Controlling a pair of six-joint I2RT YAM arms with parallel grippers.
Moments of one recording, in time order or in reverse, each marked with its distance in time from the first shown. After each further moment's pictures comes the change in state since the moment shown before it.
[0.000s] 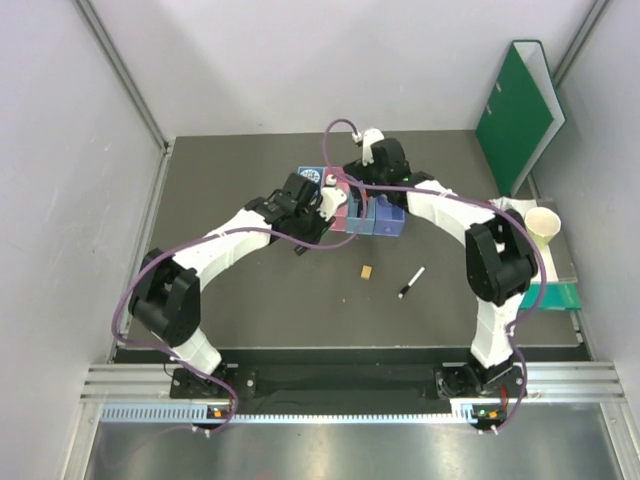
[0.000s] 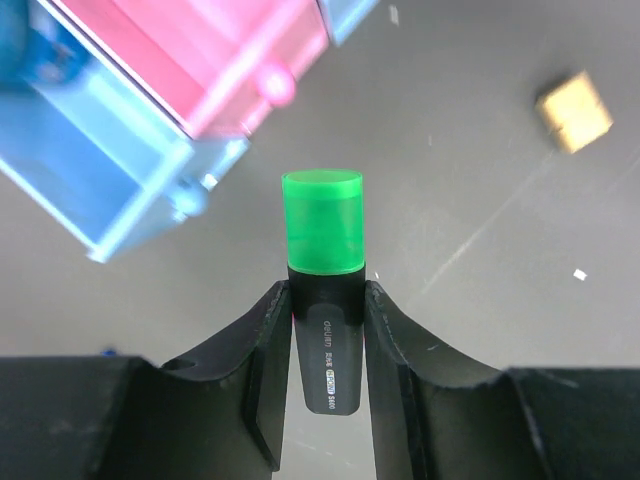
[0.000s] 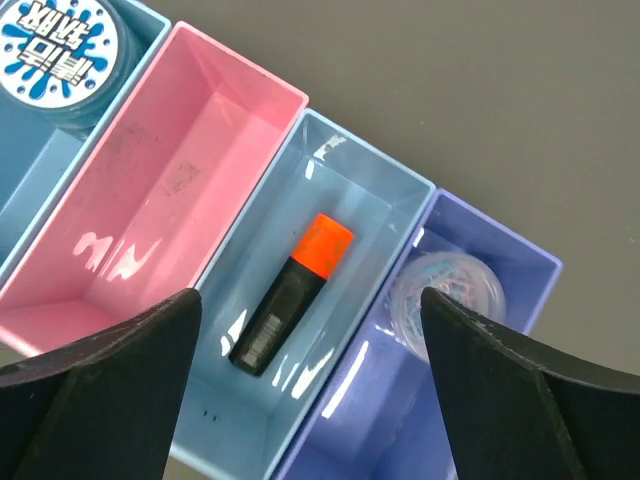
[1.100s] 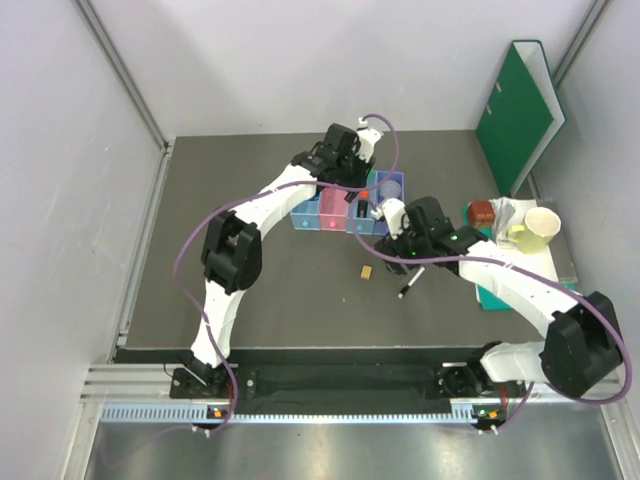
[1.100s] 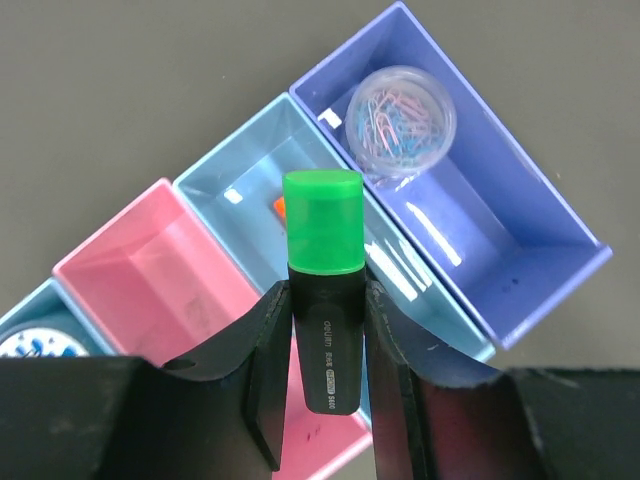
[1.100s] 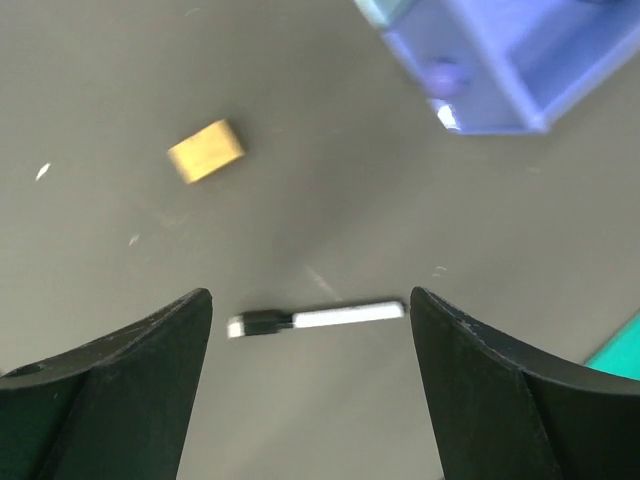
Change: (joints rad) left arm 0.006 0.549 0.764 0.036 0.043 -0.190; right arm 0.048 -0.657 -0.579 -0.349 -0.143 -0.218
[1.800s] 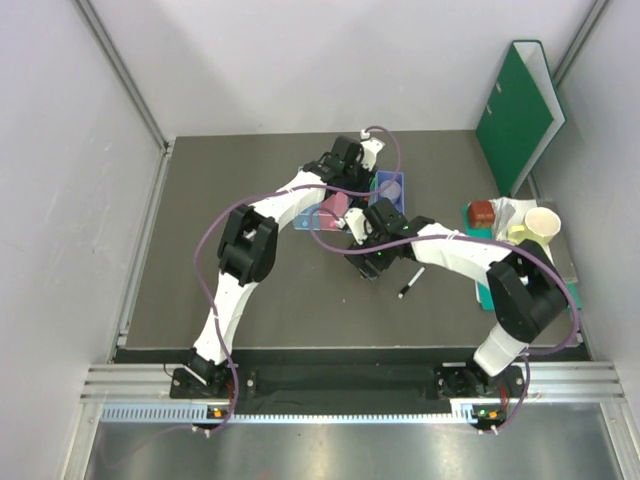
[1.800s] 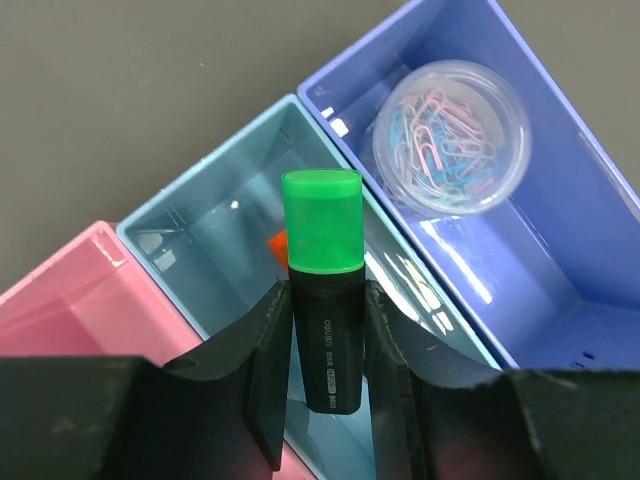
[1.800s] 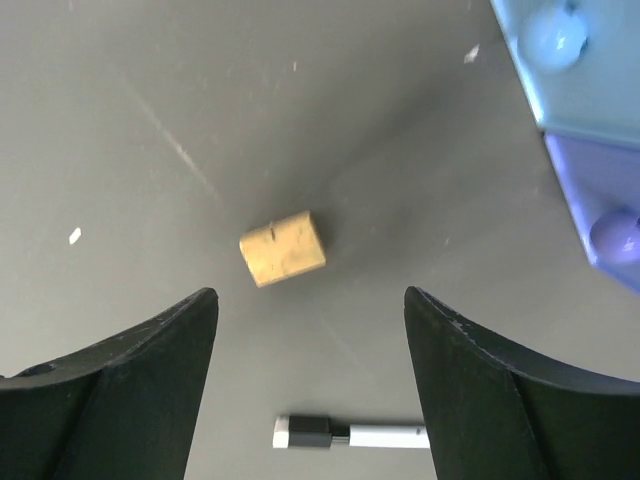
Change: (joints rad) left arm 0.010 0.181 0.058 0.093 0.011 -0.037; right arm 0.135 0.357 0.139 0.050 -0.031 -0.013
